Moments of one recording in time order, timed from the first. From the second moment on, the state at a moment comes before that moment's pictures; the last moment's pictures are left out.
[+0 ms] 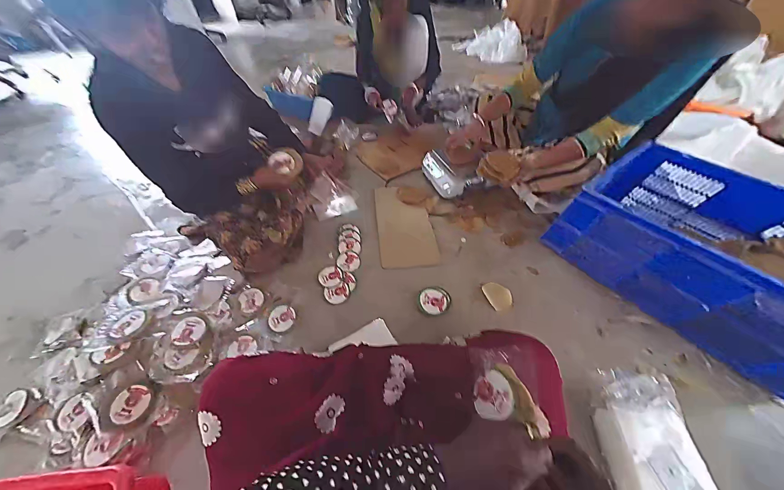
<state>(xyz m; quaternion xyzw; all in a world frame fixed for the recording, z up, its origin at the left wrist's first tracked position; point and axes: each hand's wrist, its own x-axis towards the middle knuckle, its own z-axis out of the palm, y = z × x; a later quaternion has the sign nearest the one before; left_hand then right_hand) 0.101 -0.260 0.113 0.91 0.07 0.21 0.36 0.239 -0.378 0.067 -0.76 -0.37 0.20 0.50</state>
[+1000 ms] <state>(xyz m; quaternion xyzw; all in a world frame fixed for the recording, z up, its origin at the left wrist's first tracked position) 0.024 -0.139 0.133 0.69 0.24 0.40 0.55 0.263 -0.232 0.239 -0.57 -0.69 0.20 0.40</state>
